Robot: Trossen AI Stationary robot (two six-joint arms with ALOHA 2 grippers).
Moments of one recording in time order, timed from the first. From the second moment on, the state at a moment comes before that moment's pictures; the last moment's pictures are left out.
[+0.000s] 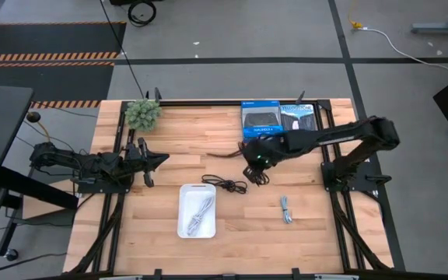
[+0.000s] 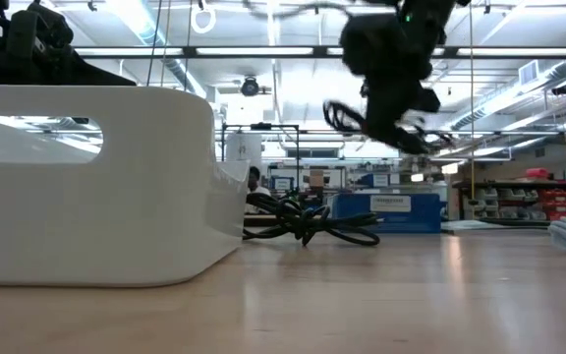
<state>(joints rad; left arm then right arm) -0.23 0.12 0.01 0.16 -0.54 -0.09 0.02 1.52 1.17 -0.74 0.09 0.73</state>
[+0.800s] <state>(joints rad) -0.23 0.12 0.01 0.16 -0.54 -0.09 0.02 1.42 1.57 -0.64 0.32 0.41</state>
